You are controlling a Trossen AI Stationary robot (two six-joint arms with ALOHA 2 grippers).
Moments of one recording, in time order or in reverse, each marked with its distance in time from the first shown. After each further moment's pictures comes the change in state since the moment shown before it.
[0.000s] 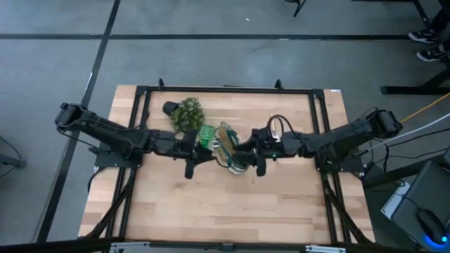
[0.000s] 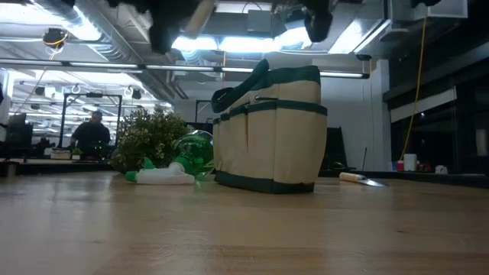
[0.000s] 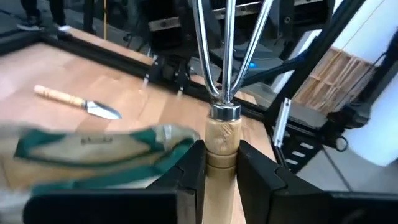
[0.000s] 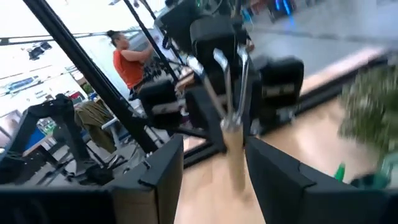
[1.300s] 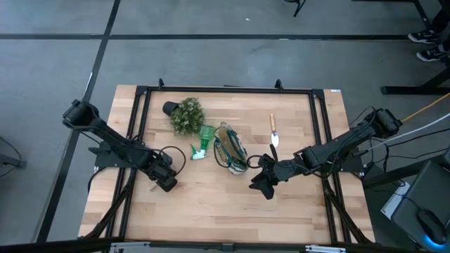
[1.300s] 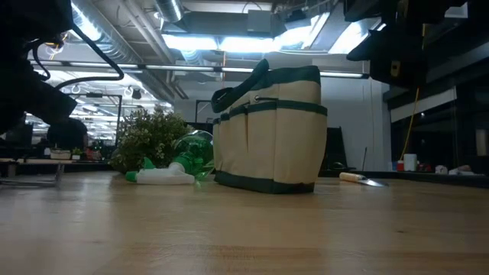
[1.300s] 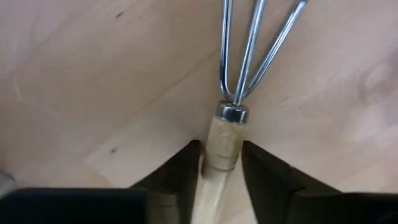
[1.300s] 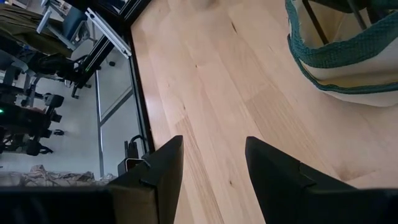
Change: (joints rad) left arm -0.294 0.136 -0.166 -0.963 0.257 -1.033; right arm 0.218 0.000 0.000 -0.615 -0.040 0.466
